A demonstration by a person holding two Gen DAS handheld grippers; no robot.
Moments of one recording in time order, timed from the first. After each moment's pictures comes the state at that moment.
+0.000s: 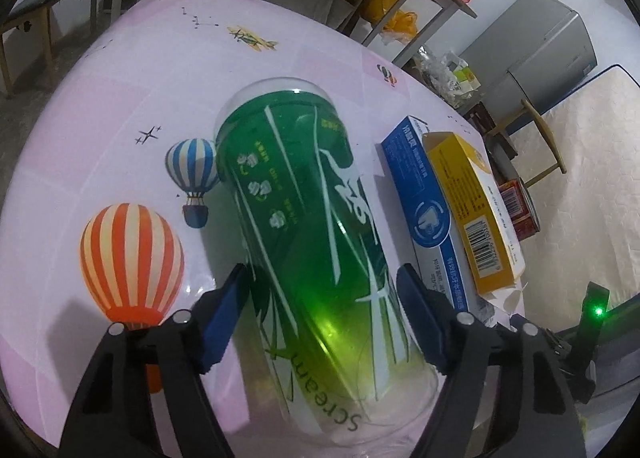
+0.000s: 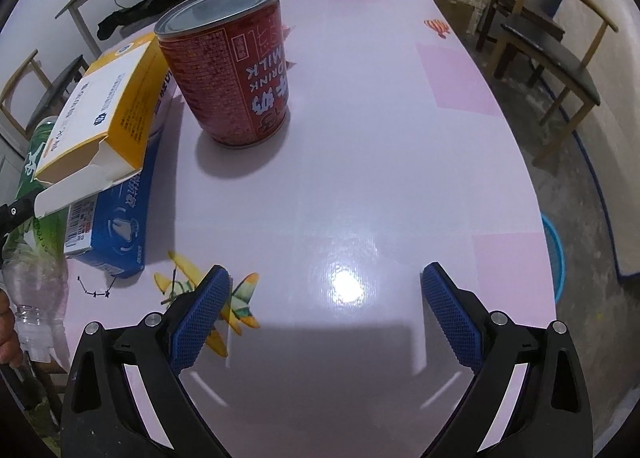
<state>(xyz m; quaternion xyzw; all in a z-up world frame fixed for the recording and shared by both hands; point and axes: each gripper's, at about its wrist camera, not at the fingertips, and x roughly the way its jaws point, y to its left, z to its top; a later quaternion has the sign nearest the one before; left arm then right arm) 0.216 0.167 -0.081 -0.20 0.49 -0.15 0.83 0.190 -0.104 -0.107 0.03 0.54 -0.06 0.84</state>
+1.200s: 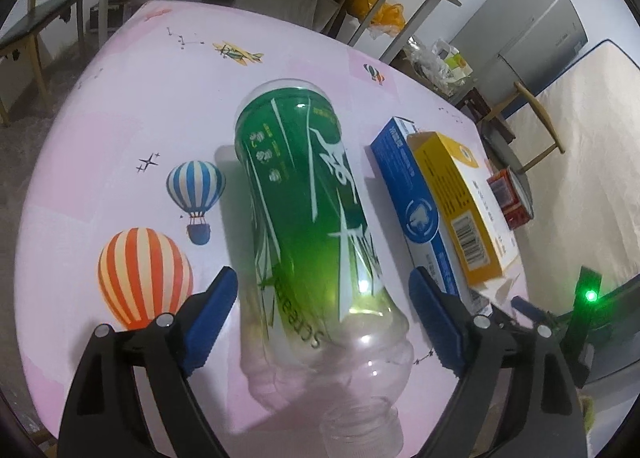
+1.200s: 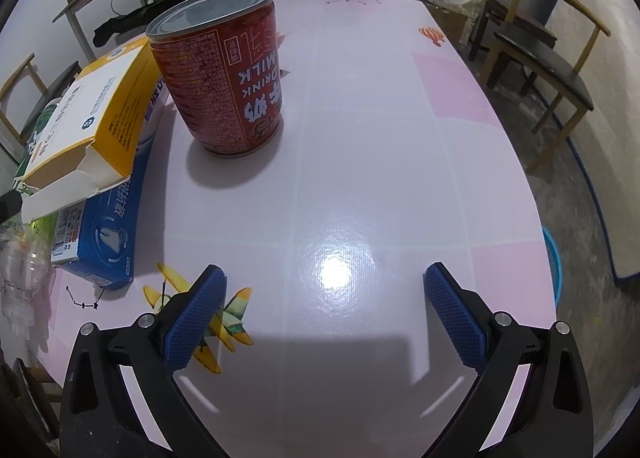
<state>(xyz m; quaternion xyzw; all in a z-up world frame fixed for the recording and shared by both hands) 0.211 0.164 -0.063 -0.15 0.49 -0.16 0.84 0.191 -0.109 -0.109 0.02 0.52 -0.07 0.85</state>
